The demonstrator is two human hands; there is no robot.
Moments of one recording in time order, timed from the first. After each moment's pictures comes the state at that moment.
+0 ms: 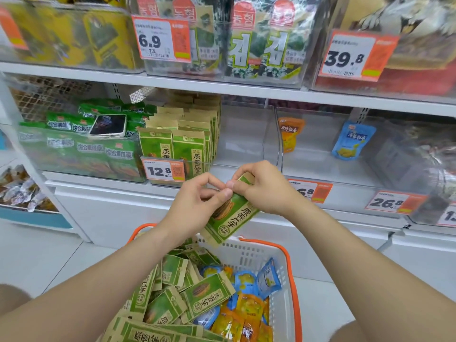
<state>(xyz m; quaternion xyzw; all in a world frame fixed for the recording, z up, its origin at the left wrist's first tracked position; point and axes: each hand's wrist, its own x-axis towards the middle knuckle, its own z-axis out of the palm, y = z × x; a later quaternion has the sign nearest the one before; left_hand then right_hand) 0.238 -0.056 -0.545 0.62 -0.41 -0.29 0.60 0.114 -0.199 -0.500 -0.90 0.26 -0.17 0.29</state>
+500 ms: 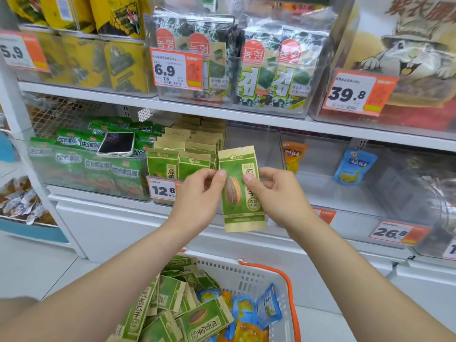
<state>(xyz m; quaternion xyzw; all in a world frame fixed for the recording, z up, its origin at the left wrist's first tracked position) 0.251 -0.080 -0.501 0.72 -0.37 -0.12 0.57 0.110 -0.191 -0.471 -0.76 0.30 -0.28 0.51</state>
